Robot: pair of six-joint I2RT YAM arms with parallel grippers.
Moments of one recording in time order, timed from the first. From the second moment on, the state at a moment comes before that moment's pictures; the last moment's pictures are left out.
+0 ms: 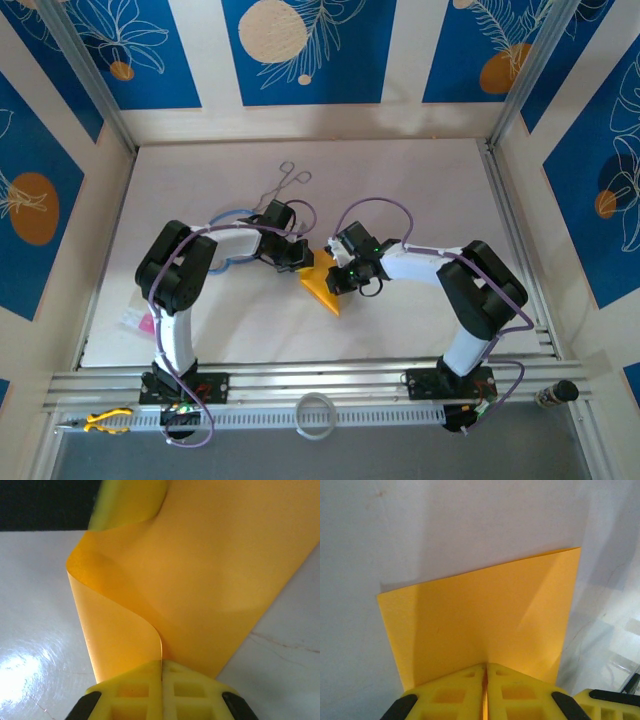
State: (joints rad) left arm -0.55 1.95 1.12 -0.31 0.55 -0.62; right arm 0.67 1.69 0.86 -0.32 -0.36 0.33
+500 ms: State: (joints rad) left arm -0.55 1.95 1.12 -0.31 0.55 -0.62; right arm 0.67 1.71 0.86 -0.32 -0.36 0.33
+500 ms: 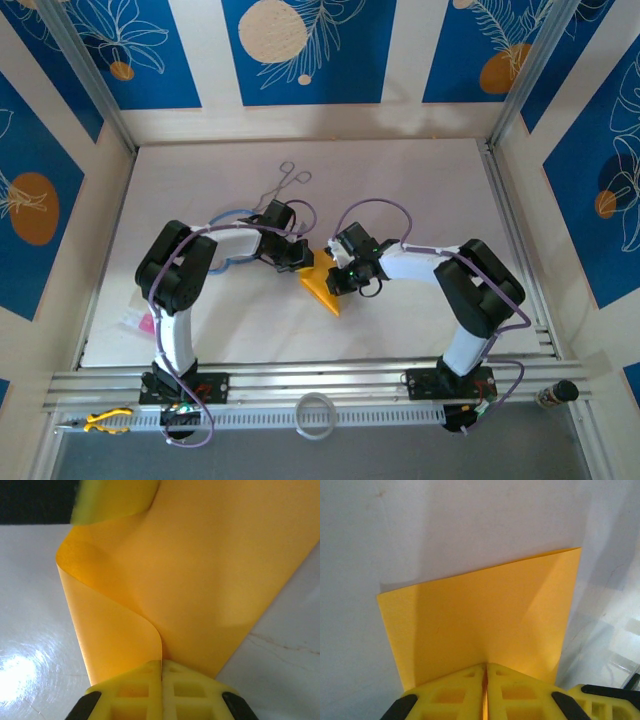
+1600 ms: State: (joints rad) left arm -0.66 1.62 0.79 -0.05 0.49 -0.95; right arm 0.67 1.71 0.86 -0.31 -0.36 0.33
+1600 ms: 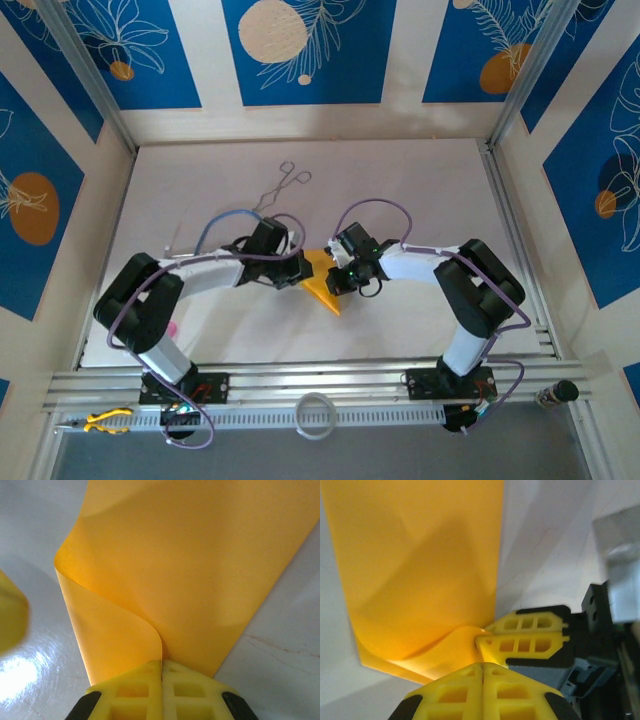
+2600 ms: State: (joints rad) left arm -0.72 1.71 0.72 0.14 0.44 -1.08; right arm 0.67 1.71 0.86 -0.29 -0.36 0.33
